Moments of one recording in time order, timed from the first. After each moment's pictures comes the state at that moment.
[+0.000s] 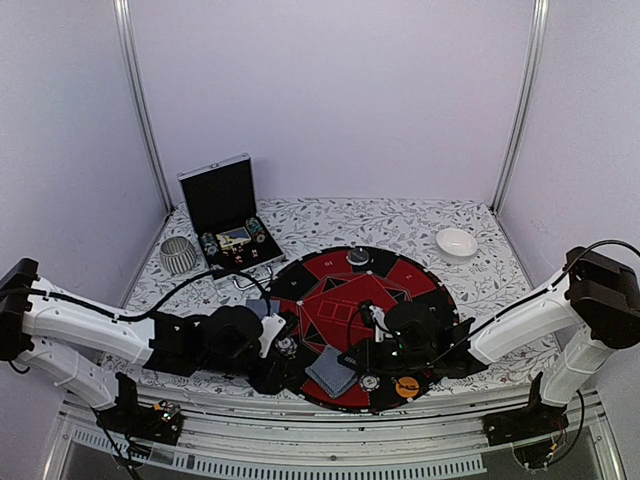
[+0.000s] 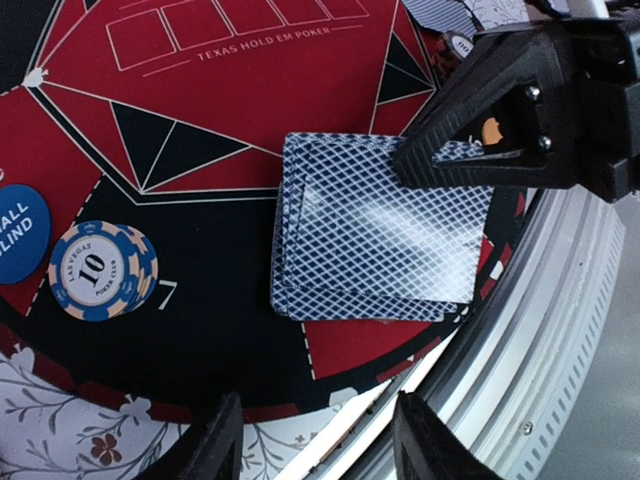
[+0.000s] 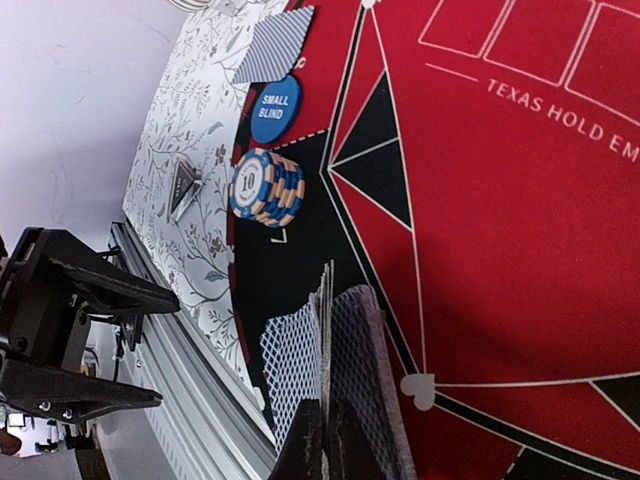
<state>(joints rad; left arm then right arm) -1.21 1.32 0.57 -0.06 -0.06 -0.54 1.15 1.64 0.61 0.45 -0.08 0.97</state>
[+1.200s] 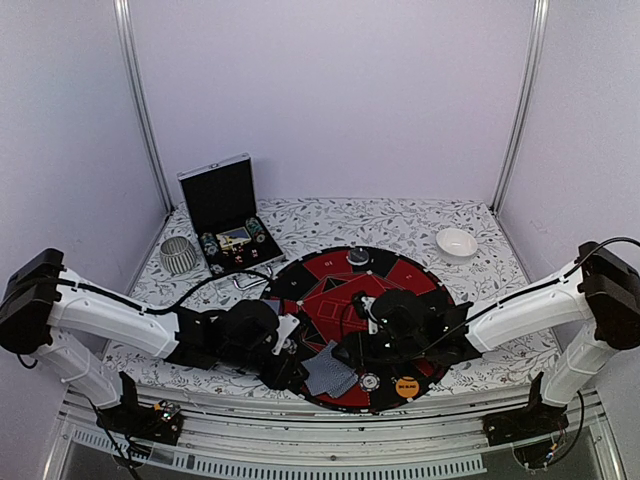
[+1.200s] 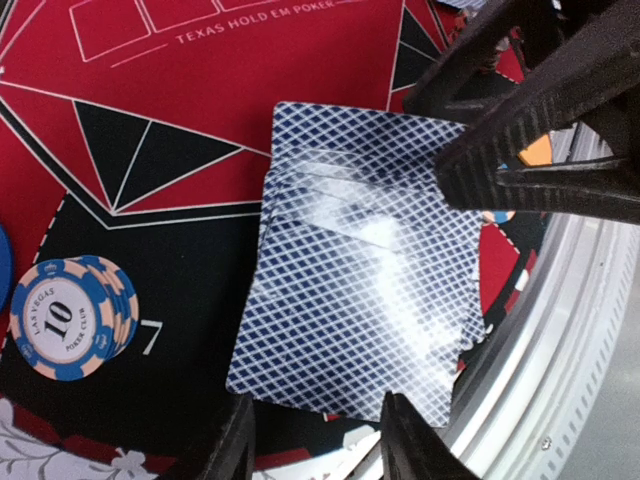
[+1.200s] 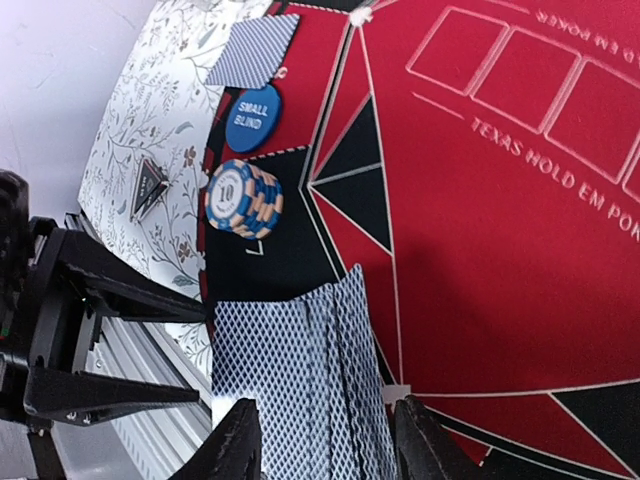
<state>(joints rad) -1.15 1.48 0.64 -0.02 0.04 -0.47 1.15 1.62 0.74 0.16 -0.01 0.87</state>
